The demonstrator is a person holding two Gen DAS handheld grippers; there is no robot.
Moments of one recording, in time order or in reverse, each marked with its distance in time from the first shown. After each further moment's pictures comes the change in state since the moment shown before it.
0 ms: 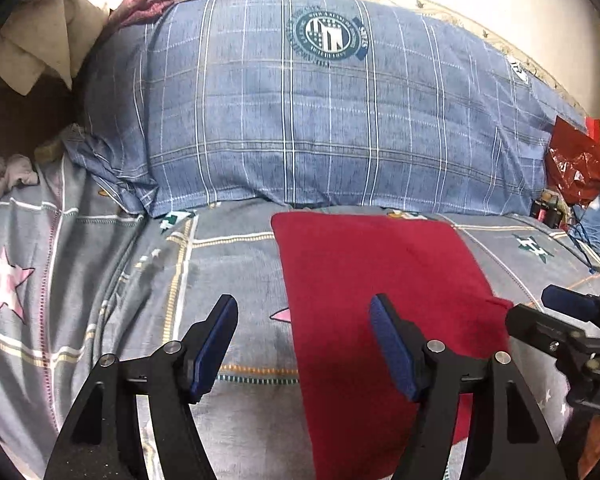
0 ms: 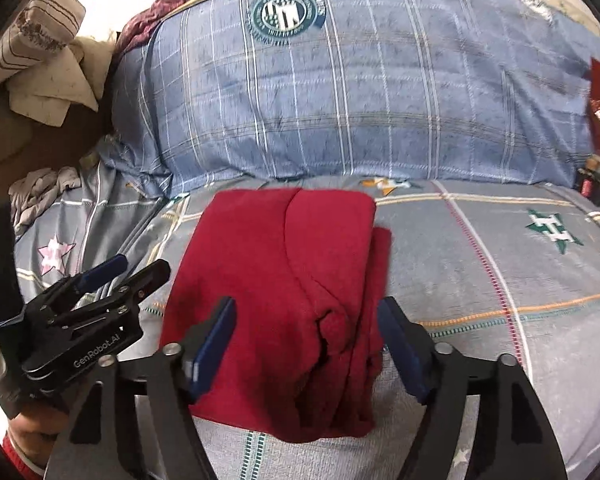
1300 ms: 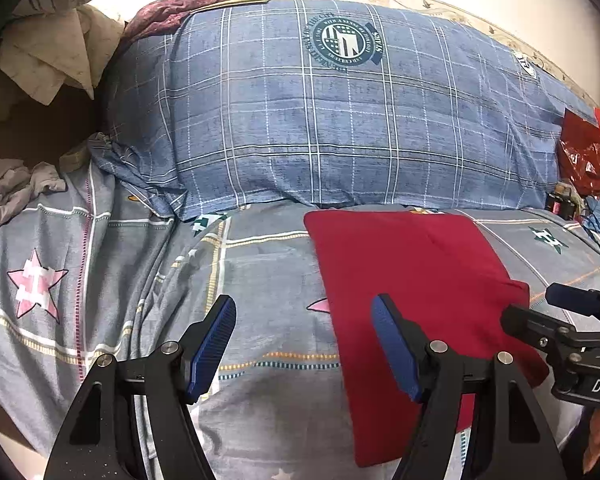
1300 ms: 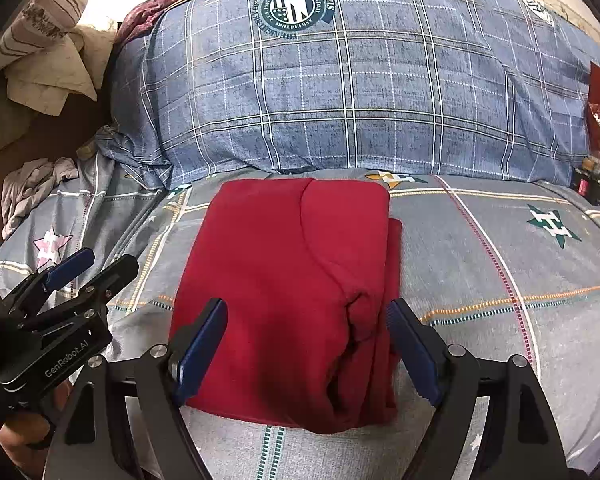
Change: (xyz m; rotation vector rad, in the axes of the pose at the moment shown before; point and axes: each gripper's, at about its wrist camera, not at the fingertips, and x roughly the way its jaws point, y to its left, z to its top) left arm -0.023 0.012 -0.007 0.038 -0.001 0.061; right arm 0.008 0.019 -0.007 -0.007 0.029 -0.017
